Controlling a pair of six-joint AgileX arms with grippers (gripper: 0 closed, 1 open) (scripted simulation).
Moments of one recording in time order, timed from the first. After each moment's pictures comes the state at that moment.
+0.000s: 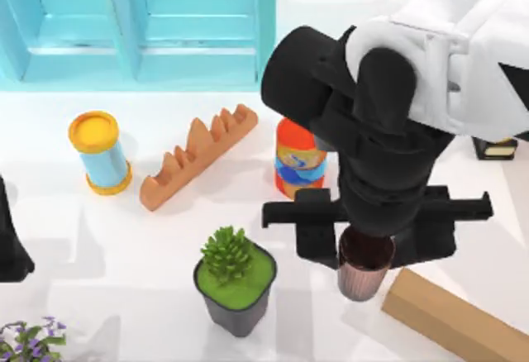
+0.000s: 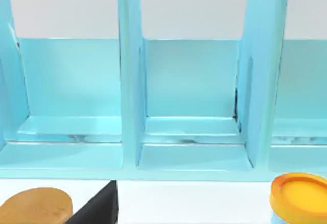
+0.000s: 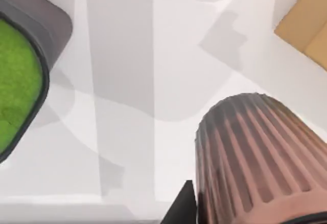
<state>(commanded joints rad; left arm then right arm) 0.00 0.00 0.00 0.00 0.00 0.00 0.87 1.77 1.52 -1.33 0.02 0.88</state>
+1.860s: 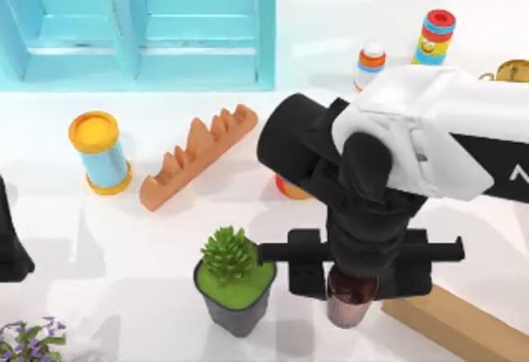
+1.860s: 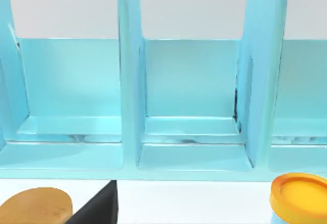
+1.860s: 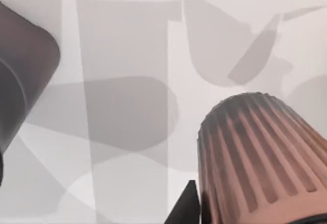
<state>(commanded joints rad) 0.00 0.00 0.00 0.00 0.00 0.00 0.88 1.80 1.31 -1.07 0.01 0.90</state>
